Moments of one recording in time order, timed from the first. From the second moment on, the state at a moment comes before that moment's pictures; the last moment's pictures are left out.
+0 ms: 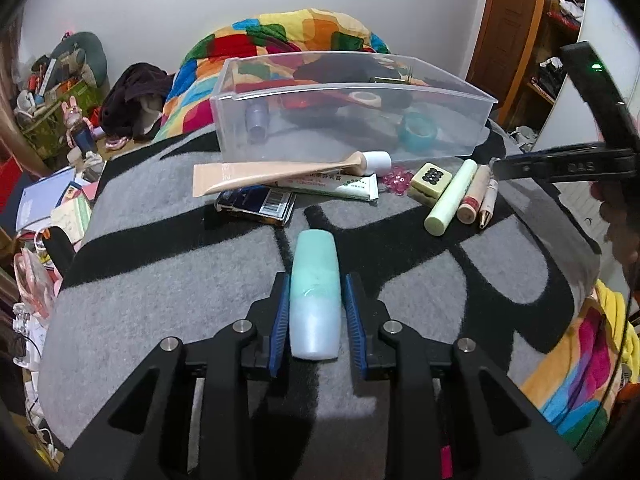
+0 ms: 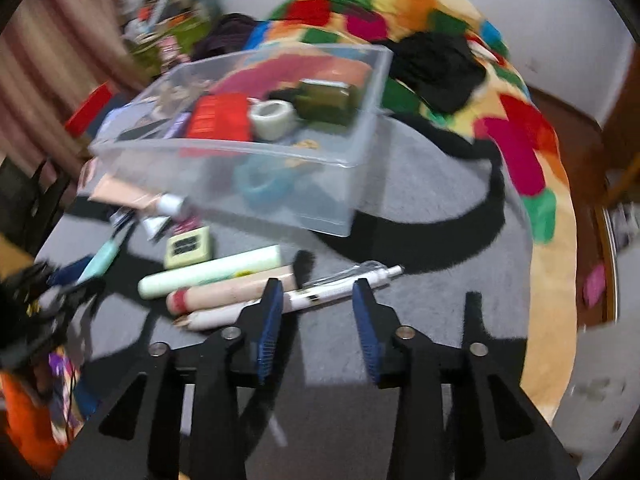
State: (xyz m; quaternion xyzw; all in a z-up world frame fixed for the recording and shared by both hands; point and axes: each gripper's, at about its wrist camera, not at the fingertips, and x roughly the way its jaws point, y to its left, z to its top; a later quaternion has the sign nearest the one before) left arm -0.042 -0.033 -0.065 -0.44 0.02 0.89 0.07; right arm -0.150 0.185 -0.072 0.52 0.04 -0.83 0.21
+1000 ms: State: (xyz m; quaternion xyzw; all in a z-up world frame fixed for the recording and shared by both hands) left arm -0.041 -0.046 -0.004 -0.35 -0.02 0.93 0.05; right arm -0.094 0.196 -0.074 0.51 -0.01 -0.84 0.21
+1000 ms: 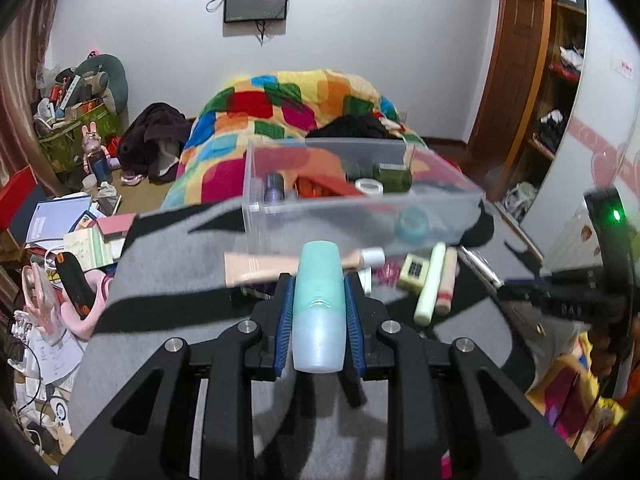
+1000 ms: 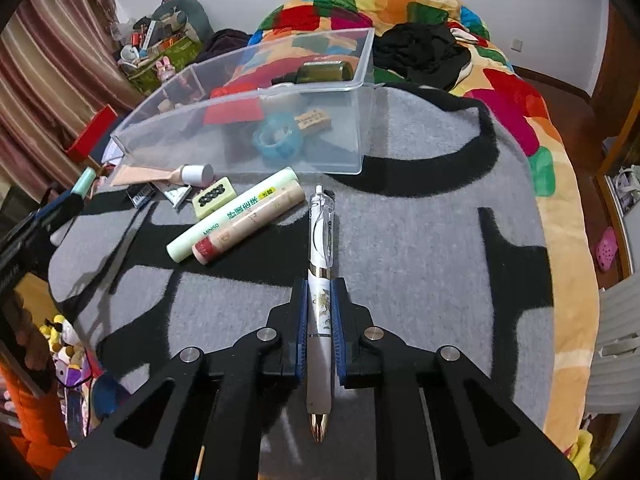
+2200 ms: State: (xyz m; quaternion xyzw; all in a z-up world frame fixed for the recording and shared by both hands) left arm -0.163 -0.040 -0.005 -0.40 -0.05 0.91 0.06; right arm -0.203 0.140 -0.022 0.44 -0.04 -0.86 0.24
